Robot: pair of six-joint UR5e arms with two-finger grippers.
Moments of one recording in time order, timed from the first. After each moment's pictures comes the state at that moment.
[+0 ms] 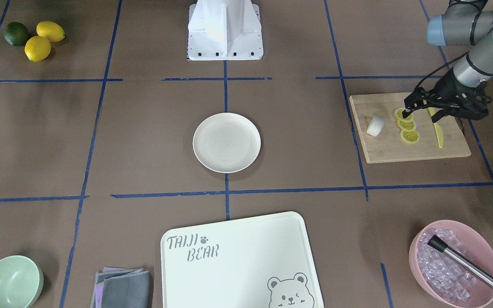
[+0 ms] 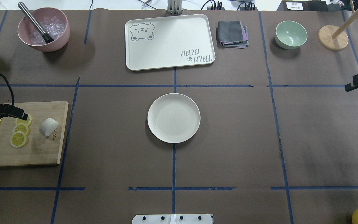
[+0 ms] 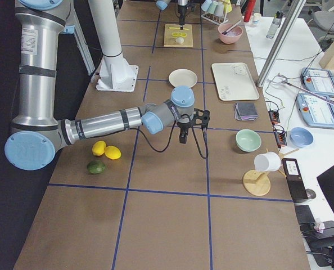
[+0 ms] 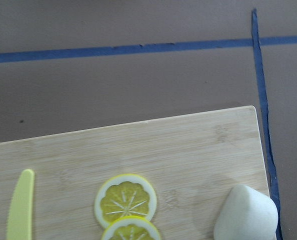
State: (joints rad) left arm -0.92 -1.48 -1.82 -2.14 -2.18 -0.78; right arm 1.27 -1.70 1.89 -1.21 2.41 0.74
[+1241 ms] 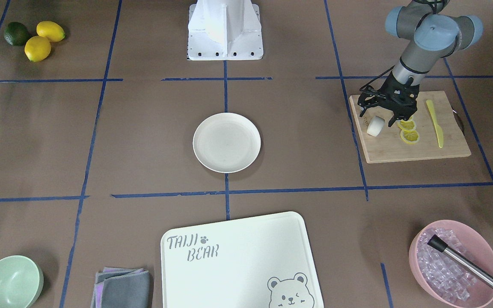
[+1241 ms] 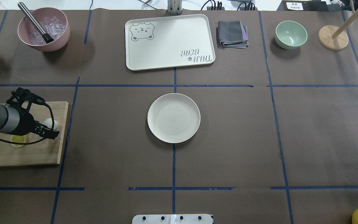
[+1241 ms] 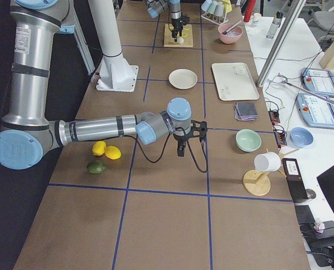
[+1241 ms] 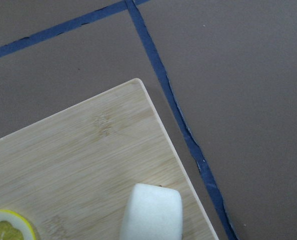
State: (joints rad) left arm -0.69 -1.51 -1.85 -2.16 -1.93 -0.68; right arm 1.31 -1.73 1.86 -1.20 2.40 0.63
